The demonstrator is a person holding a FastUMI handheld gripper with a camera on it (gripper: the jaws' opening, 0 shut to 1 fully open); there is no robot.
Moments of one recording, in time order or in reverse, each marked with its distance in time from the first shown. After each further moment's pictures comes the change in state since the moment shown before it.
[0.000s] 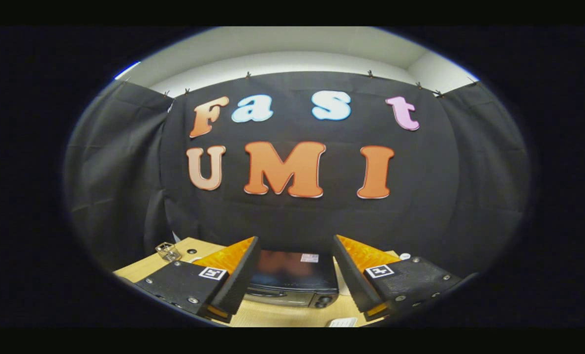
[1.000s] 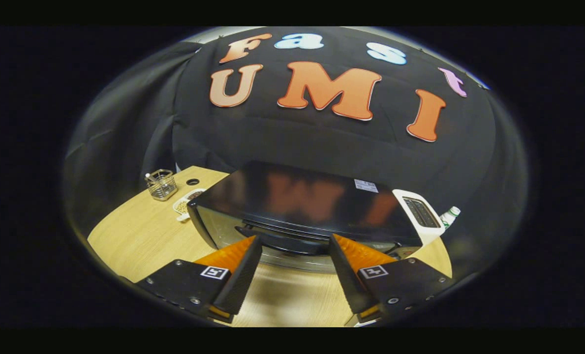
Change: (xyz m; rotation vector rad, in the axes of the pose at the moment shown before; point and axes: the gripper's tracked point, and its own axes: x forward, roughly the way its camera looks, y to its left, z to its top) arm 0.038 0.101 -0.241 -0.180 0.451 0.072
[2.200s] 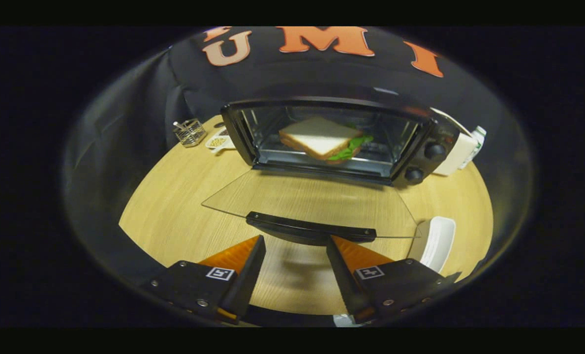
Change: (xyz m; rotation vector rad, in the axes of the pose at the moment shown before) arm -0.079 0.051 -0.140 0.105 0.405 0.201
